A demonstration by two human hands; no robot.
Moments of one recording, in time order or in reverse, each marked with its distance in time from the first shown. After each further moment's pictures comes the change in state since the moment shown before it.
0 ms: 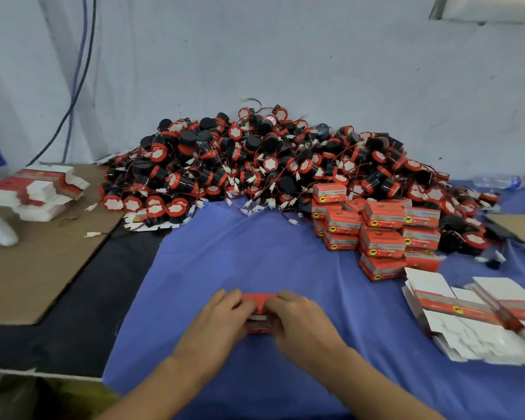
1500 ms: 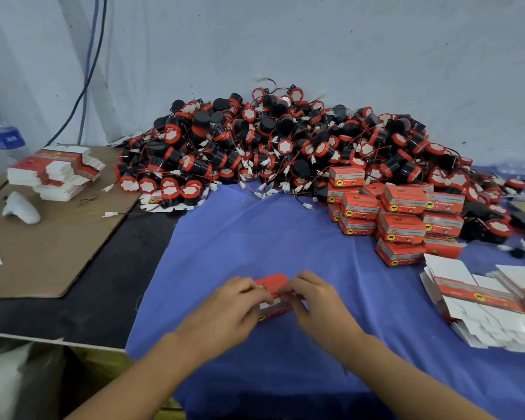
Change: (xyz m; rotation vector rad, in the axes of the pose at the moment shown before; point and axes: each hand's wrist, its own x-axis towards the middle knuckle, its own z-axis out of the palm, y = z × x) left_hand -0.010 -0.023 0.001 -0.175 0.014 0.104; right_hand -0.003 0.011 0.014 0.316 0.102 -0.001
